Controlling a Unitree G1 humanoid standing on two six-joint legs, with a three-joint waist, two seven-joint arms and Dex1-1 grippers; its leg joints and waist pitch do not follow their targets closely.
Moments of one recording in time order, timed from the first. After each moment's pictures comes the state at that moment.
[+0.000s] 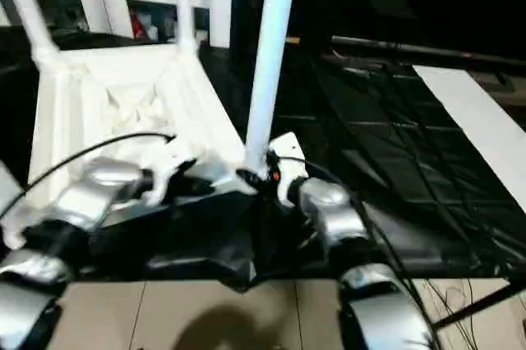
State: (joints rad) left arm -0.72 0.22 -0.21 0.76 0.08 0.27 -0.85; right arm -0.70 -0.05 0.04 0.97 0.08 0.03 0.37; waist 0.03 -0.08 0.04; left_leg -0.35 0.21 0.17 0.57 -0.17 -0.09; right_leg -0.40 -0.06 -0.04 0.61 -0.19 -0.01
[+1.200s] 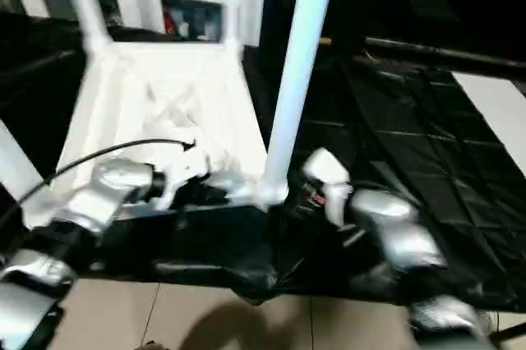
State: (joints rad) left arm -0.65 0.37 -0.31 0.67 0.06 0.02 -1.25; right arm -0.37 -0.49 0.14 0.43 0.19 0.11 1.13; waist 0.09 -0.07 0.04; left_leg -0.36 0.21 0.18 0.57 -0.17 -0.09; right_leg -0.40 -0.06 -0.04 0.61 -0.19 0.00
